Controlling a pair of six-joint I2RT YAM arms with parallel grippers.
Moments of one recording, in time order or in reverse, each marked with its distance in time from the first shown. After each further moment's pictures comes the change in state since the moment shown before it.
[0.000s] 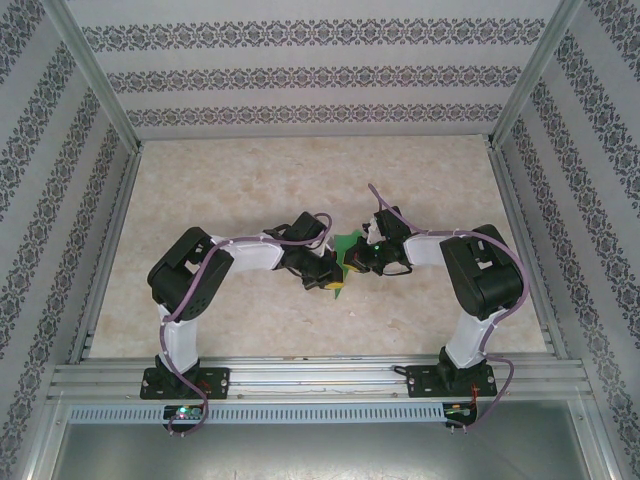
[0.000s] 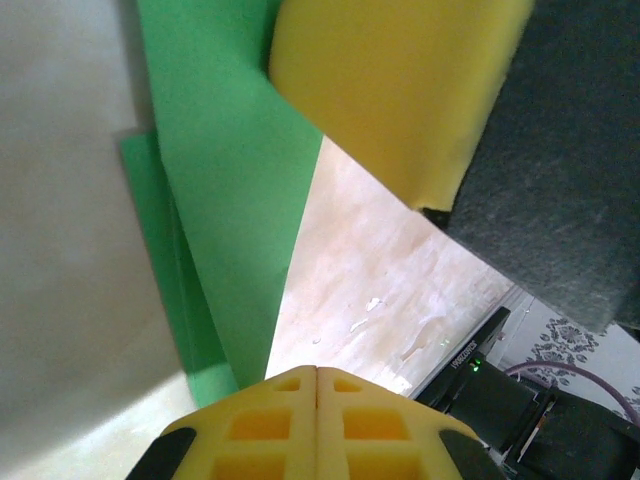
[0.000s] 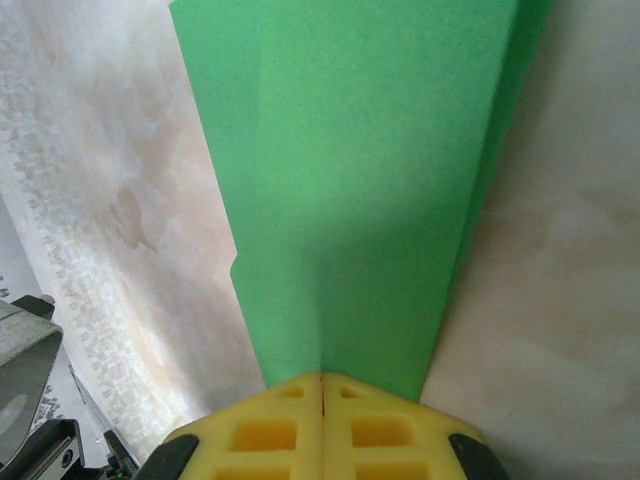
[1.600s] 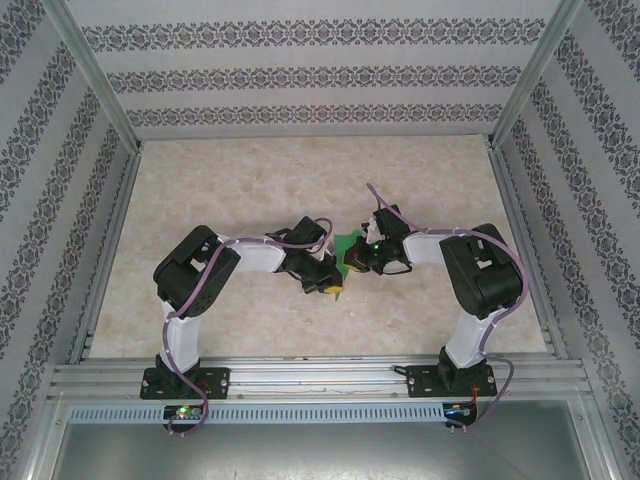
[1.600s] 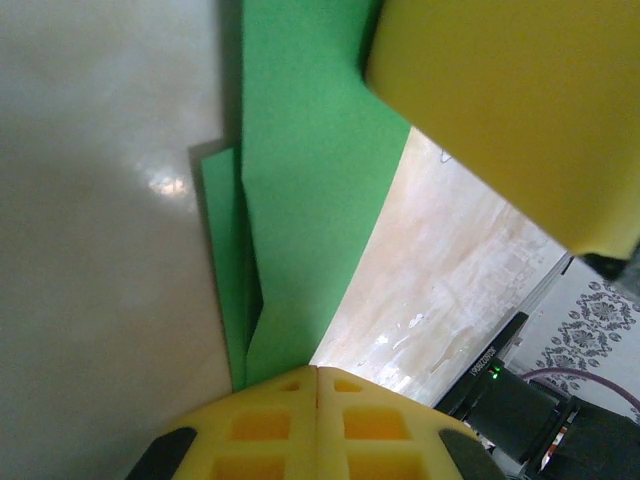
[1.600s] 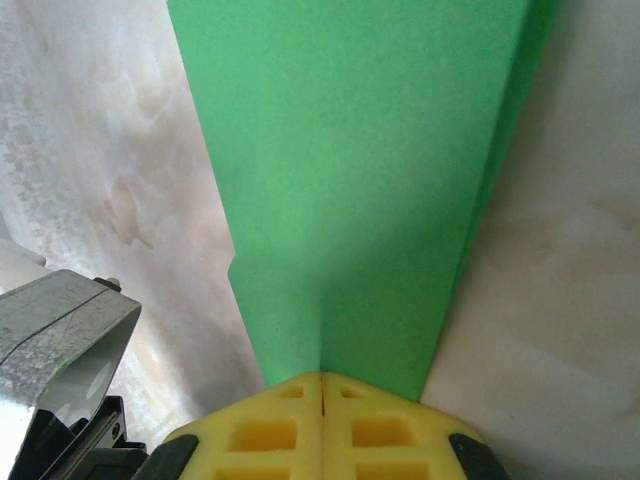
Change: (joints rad) left arm -0.001 0.040 -0.024 0.042 0.002 -0.004; right arm 0.000 0.008 0.021 -0.041 0.000 -0.027
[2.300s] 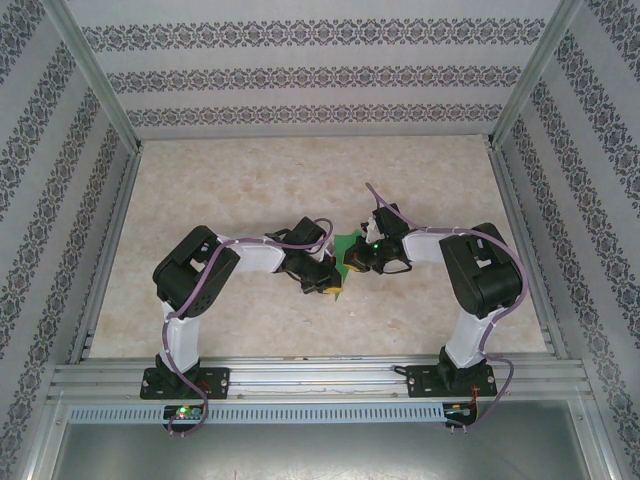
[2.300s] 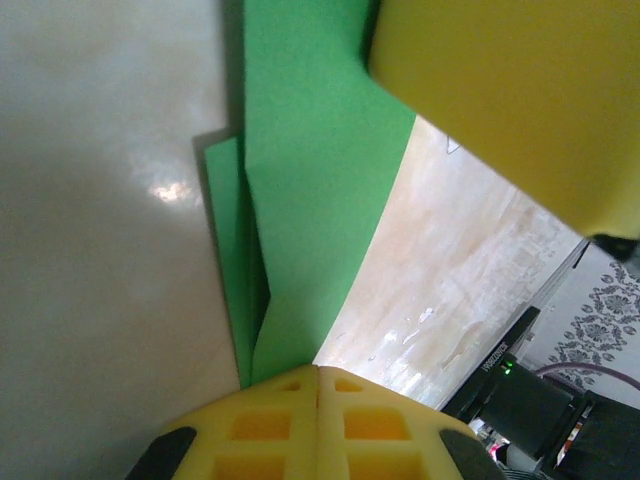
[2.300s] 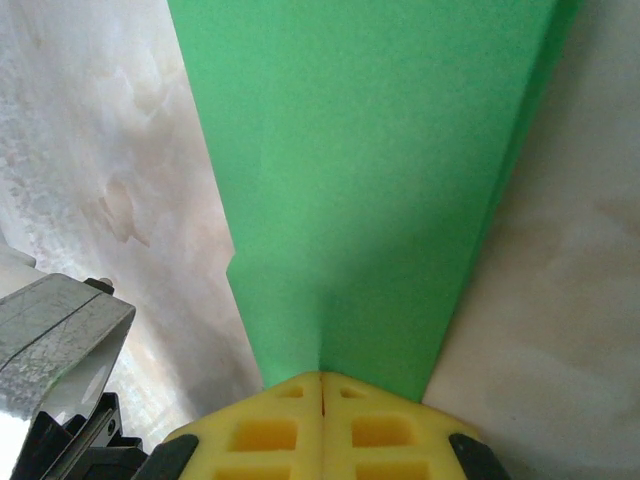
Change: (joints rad) left arm 0.000 -0.003 -0.005 -0.011 -0.003 0.042; right arm 0.000 0.006 0.020 -0.035 0.003 -0.022
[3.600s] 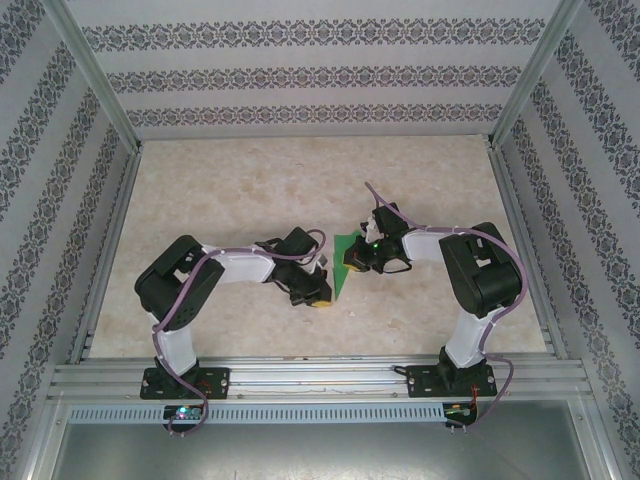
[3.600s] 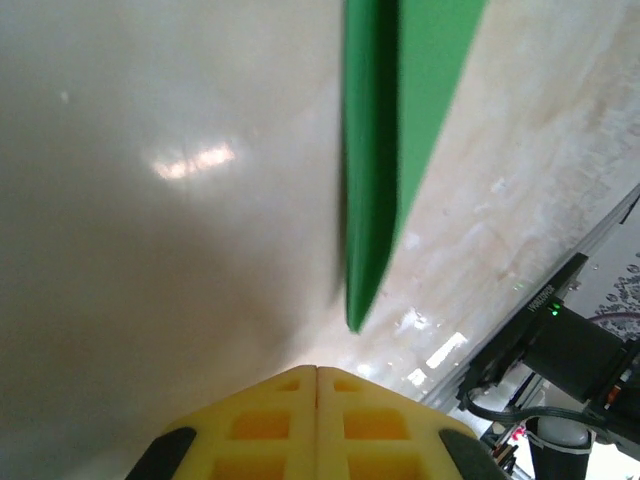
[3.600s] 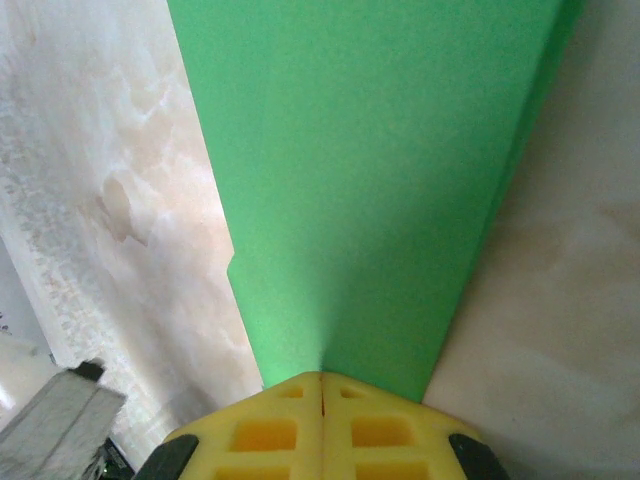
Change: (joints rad) left arm -0.016 -0.148 -0.132 -0.074 -0.011 0.045; right arm 0.000 0.006 0.011 -0.019 0.000 -0.008
